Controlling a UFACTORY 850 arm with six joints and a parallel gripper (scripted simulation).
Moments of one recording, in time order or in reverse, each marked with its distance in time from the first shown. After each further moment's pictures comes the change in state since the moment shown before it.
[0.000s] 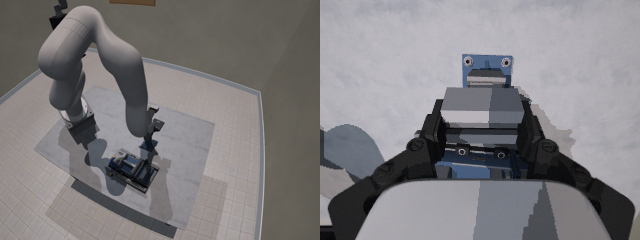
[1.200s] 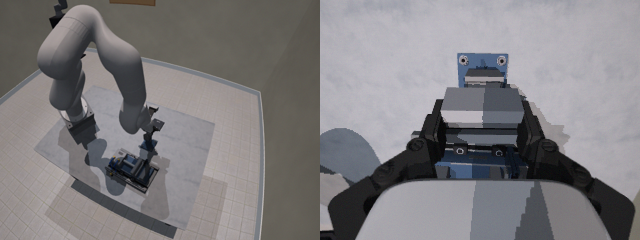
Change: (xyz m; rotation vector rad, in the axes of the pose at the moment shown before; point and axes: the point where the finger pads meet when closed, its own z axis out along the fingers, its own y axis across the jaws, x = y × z) arm 0.000 0.000 0.000 -0.046 -0.014 0.002
